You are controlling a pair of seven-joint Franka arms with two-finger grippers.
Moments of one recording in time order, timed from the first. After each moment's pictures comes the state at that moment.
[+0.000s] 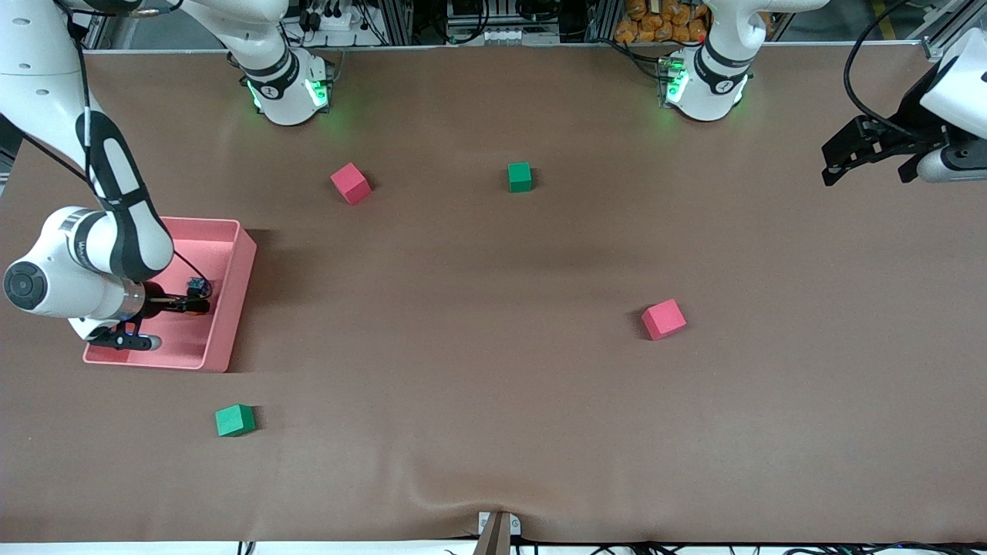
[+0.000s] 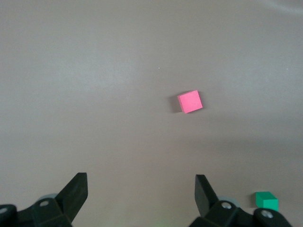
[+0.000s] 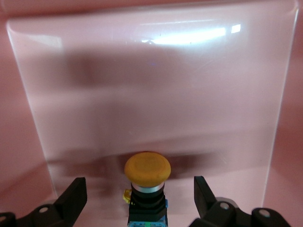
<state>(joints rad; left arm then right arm) -0.08 -0.03 -0.07 -1.49 0.03 1.50 -0.18 -0.25 0.54 0.00 -1.91 -0.02 2.24 -0.12</state>
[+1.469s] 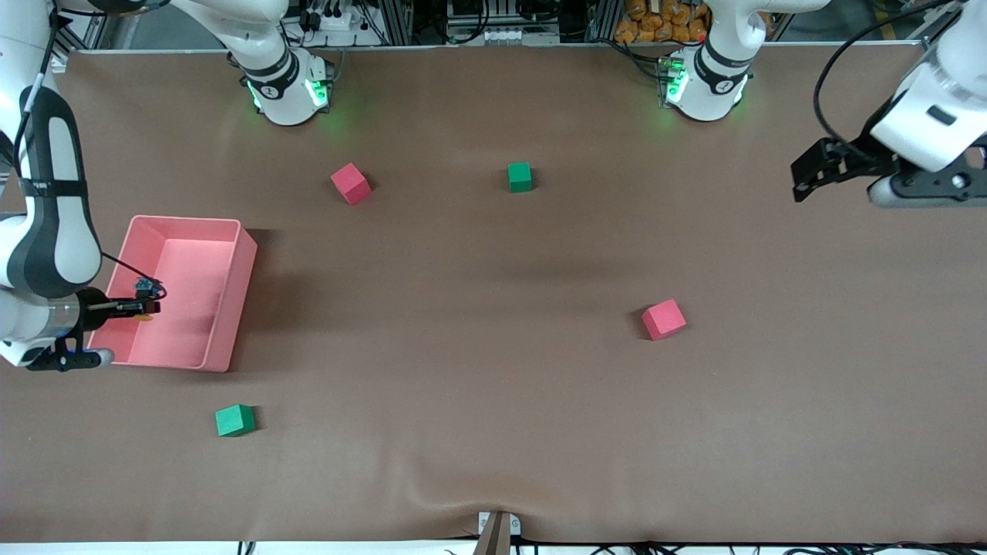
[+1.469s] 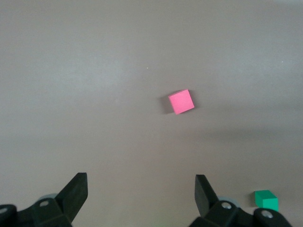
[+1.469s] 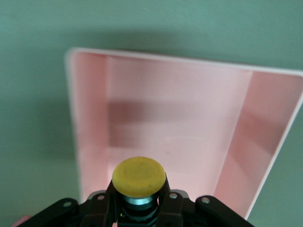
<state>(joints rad) -0.12 0.03 -0.09 -1.49 0.03 1.54 -0.18 -0.20 0.54 0.03 -1.47 -0.02 1.71 -0.23</state>
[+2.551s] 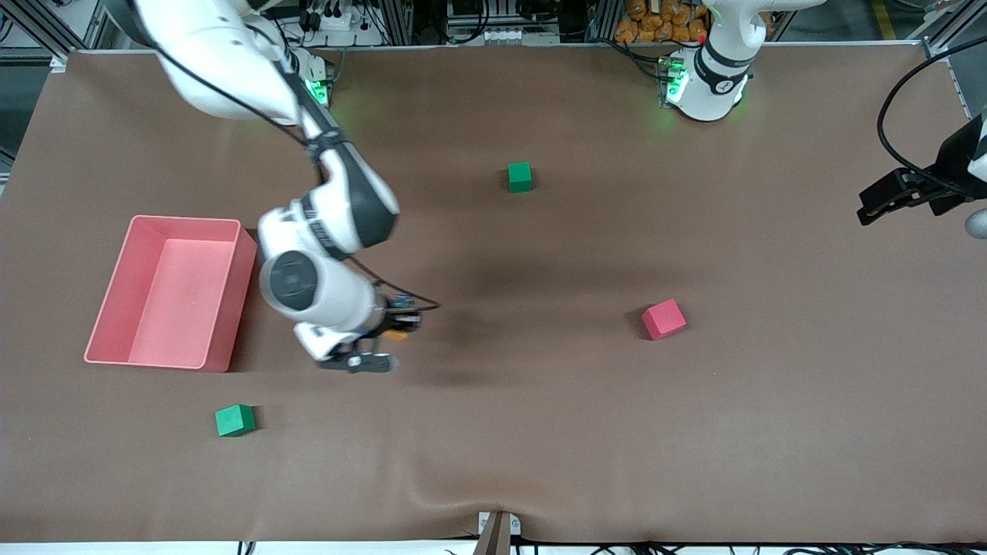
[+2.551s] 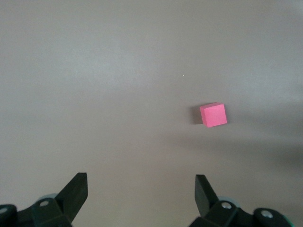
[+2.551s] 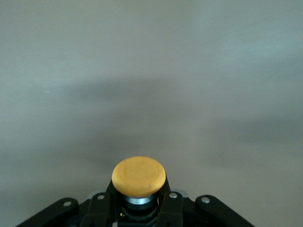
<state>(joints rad) 0.01 0.05 -0.06 -1.49 0.04 1.54 -0.17 0.44 0.70 0.07 -1.35 0.13 2.06 0.51</state>
